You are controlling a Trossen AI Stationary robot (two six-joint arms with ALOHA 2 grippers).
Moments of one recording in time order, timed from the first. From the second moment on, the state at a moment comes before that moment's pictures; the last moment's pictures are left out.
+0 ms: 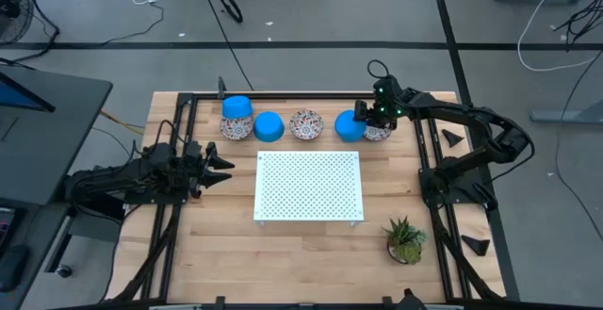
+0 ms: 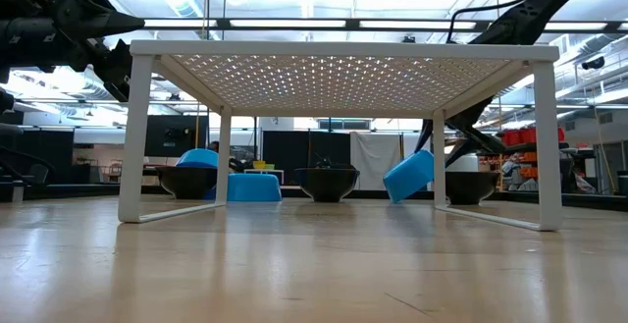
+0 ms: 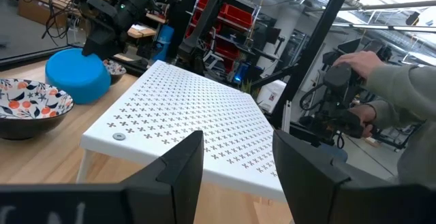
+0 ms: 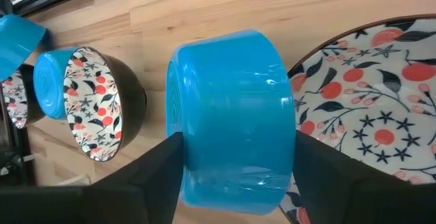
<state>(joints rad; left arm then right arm) 0.16 0.01 0.03 0.05 0.23 -0.41 -0.83 1.41 0.77 -0.34 -0.30 0.89</state>
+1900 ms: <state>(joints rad) 0.16 0.01 0.03 0.05 0.23 -0.41 -0.80 0.91 0.77 0.00 -0.67 0.35</state>
